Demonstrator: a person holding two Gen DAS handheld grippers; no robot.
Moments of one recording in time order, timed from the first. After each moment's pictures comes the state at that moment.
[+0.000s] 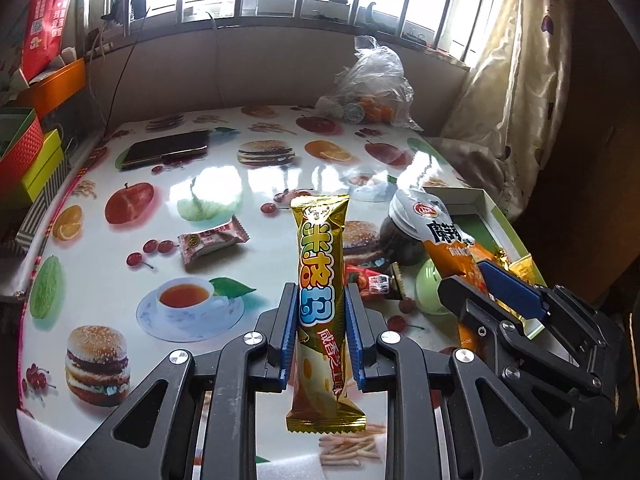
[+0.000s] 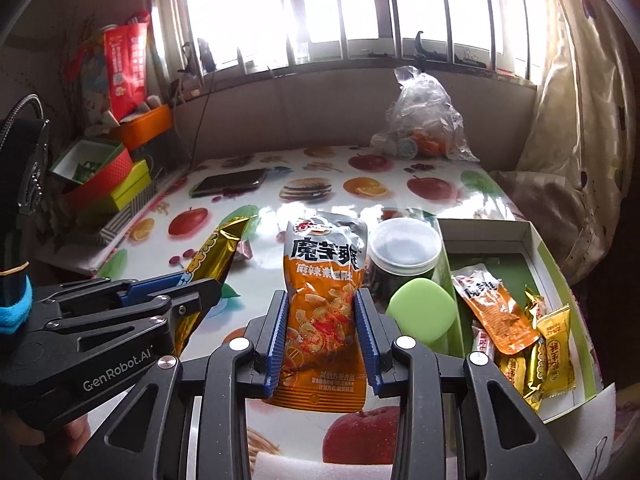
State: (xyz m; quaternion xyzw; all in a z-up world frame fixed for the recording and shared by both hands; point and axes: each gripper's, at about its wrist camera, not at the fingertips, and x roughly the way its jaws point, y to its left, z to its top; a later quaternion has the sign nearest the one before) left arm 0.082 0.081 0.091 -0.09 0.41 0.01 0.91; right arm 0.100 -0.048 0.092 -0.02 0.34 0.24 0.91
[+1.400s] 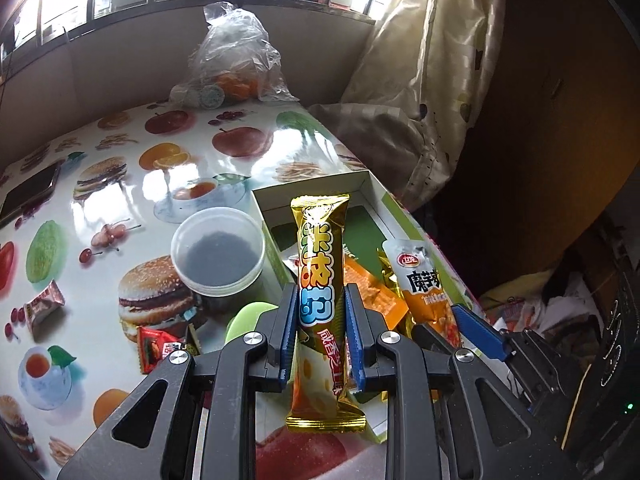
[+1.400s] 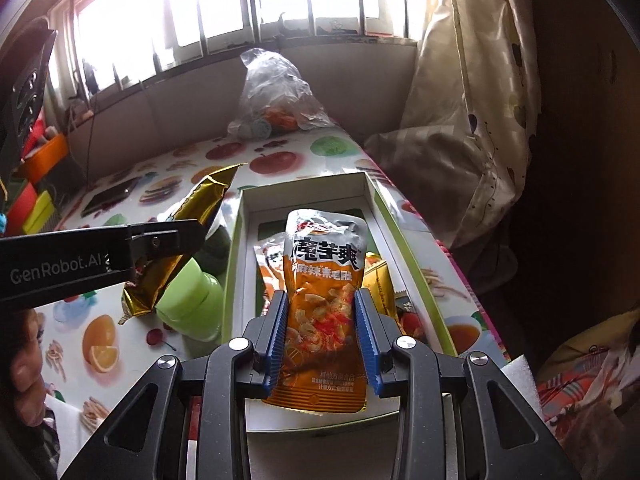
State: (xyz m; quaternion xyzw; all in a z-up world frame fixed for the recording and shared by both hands) left arm 0.176 -0.058 0.082 -0.07 0.45 -0.12 0.88; right arm 0.140 -0.189 0.056 0.01 0.37 0.09 0.92
